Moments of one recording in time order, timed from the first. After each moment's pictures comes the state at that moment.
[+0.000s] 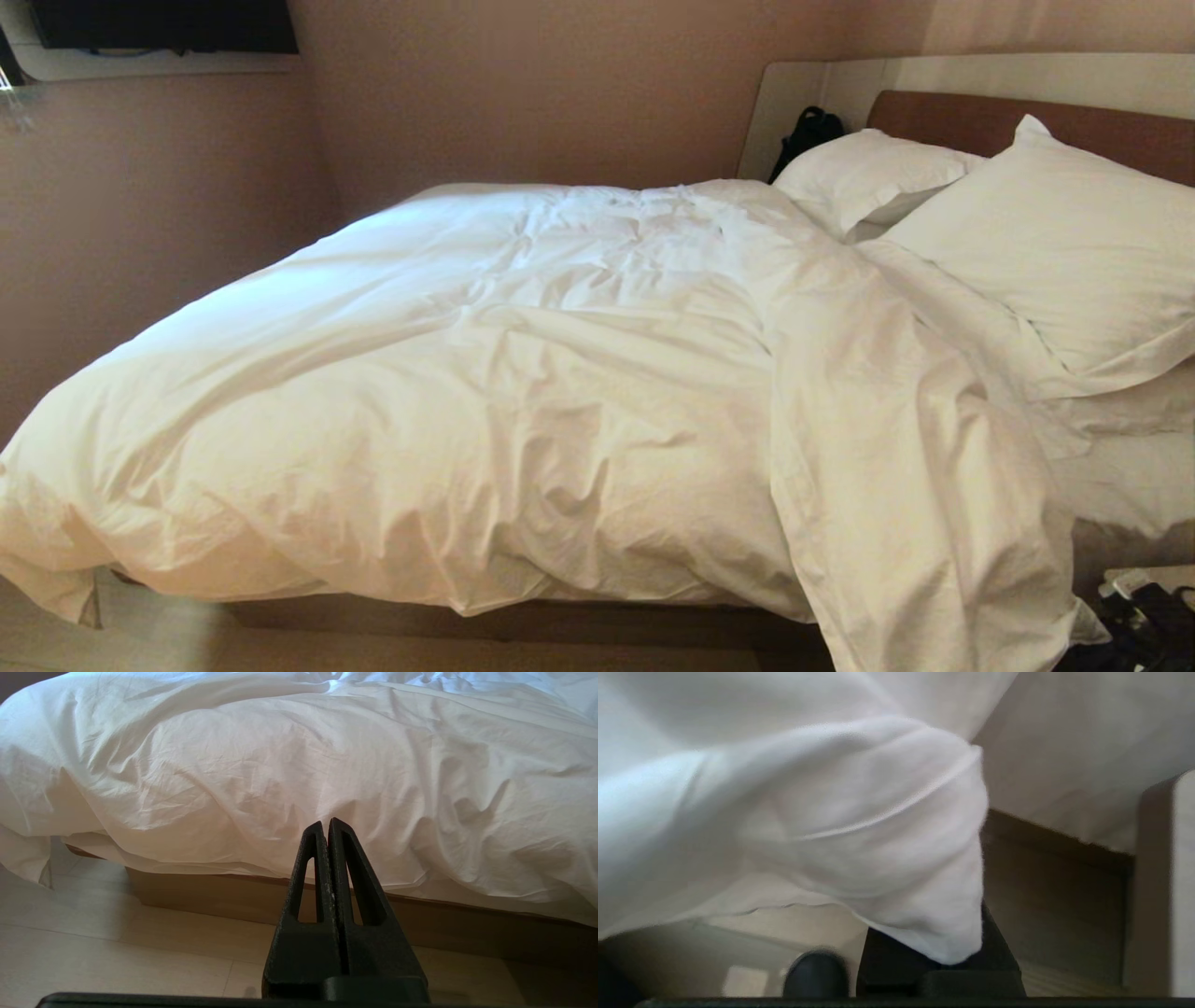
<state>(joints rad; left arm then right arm) 0.00 0.00 0.00 -0.02 0.03 -0.10 -0.80 2.50 -0.23 -1.50 0.72 -0.79</state>
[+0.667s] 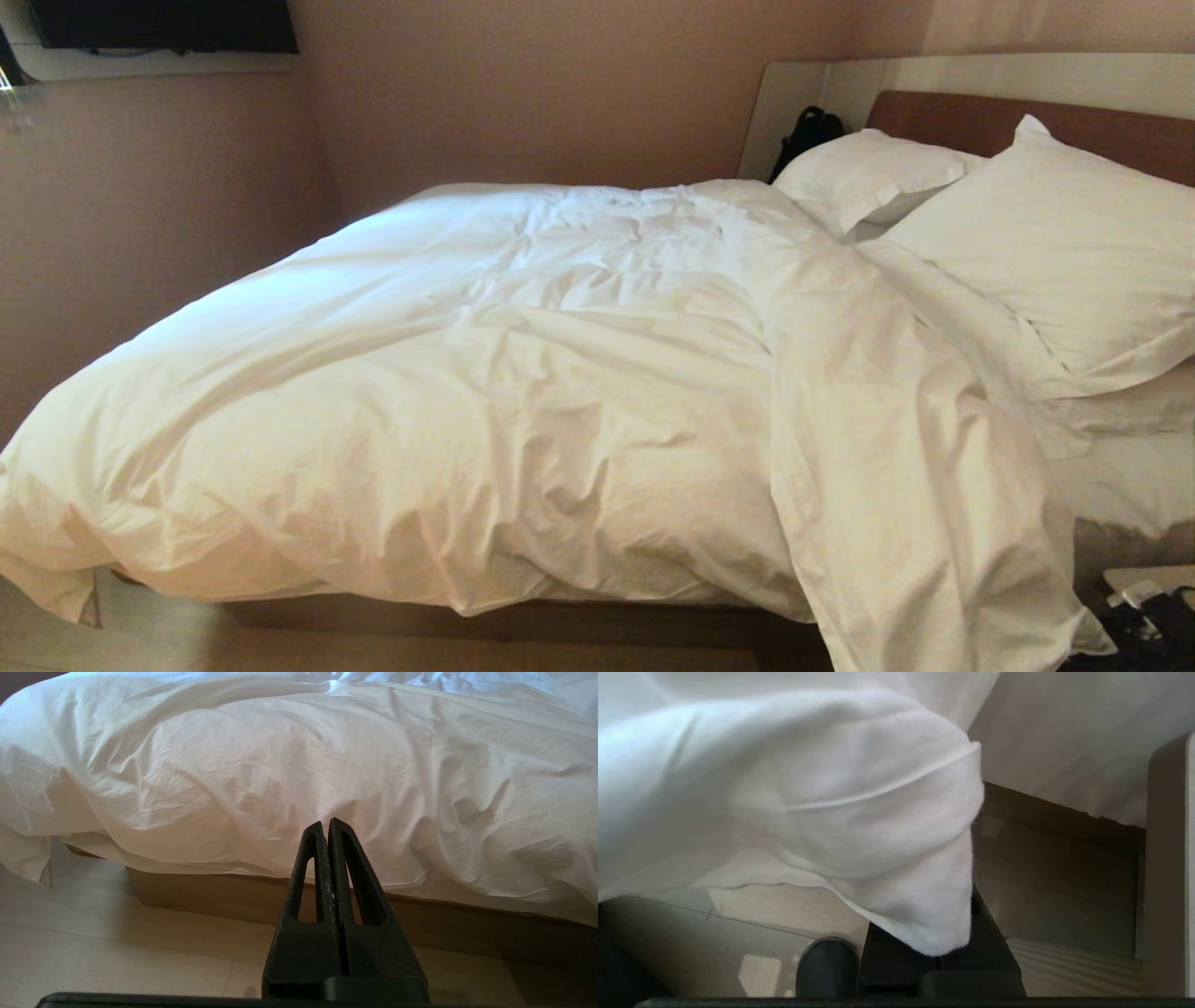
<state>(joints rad) 0.00 0.00 0.00 -0.02 0.03 -0.10 -0.84 2.51 -0.20 -1.50 0.71 -0.79</state>
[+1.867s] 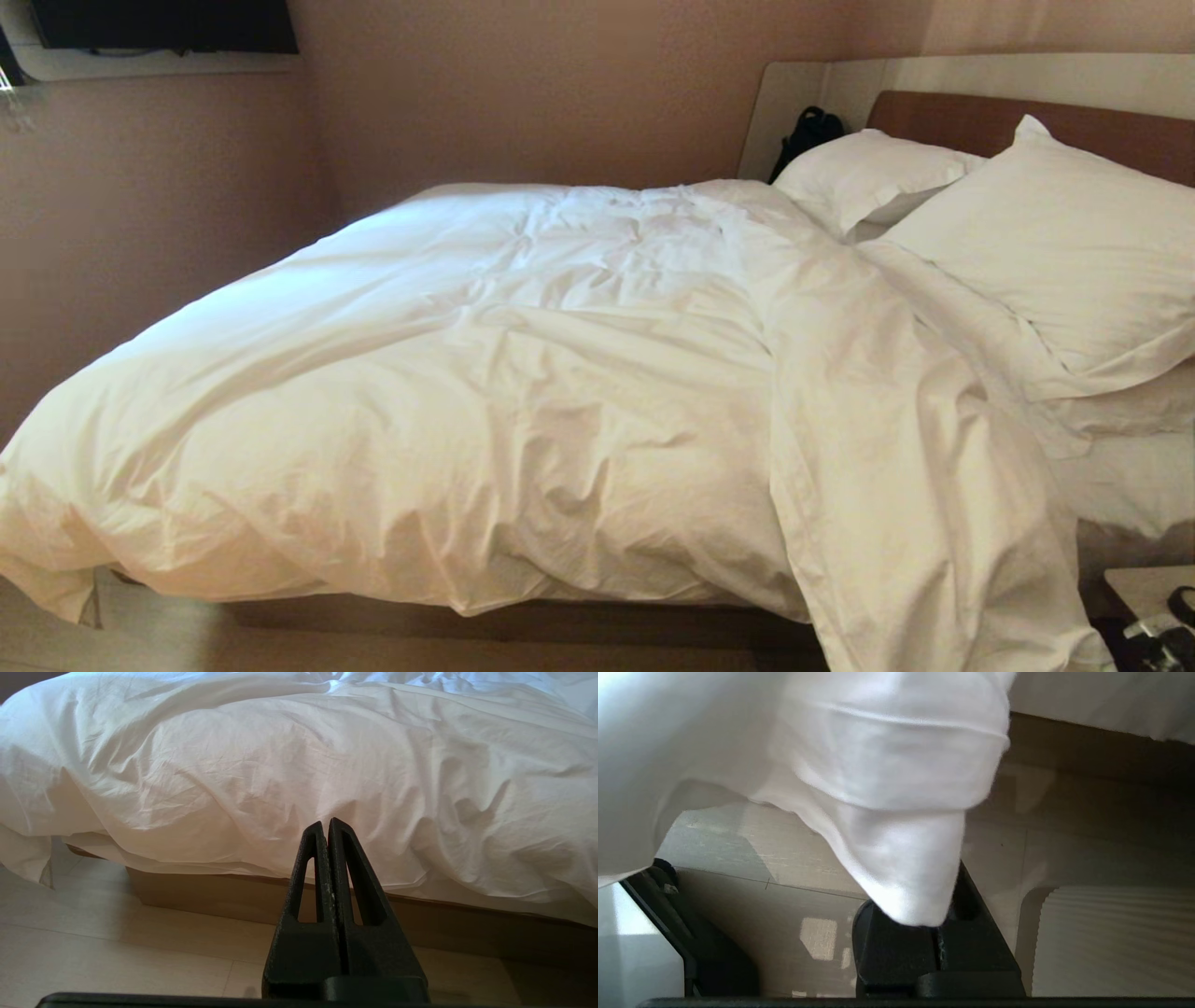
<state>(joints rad) 0.00 0.00 0.00 -0.02 0.03 -0.10 -0.90 2.52 -0.04 -1.50 0.71 -0.79</state>
